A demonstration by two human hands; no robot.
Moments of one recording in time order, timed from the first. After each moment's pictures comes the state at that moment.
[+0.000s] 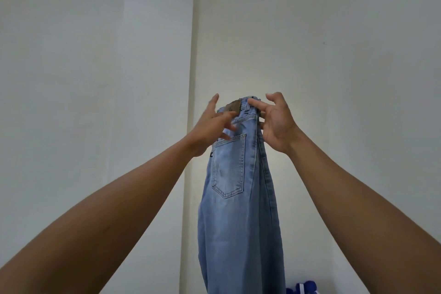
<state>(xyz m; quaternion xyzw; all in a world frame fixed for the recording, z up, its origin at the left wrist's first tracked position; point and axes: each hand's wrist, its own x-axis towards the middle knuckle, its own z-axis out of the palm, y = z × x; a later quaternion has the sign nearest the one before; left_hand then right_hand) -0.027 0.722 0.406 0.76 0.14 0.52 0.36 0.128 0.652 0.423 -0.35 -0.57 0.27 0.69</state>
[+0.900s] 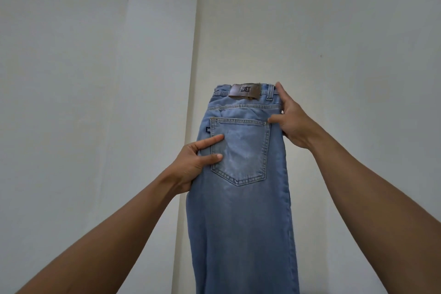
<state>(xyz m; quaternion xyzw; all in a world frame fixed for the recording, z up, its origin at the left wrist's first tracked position) -0.066 0.747 0.347 0.65 0.05 0.51 0.56 0.170 0.658 0.450 -0.37 -0.68 0.13 0.62</state>
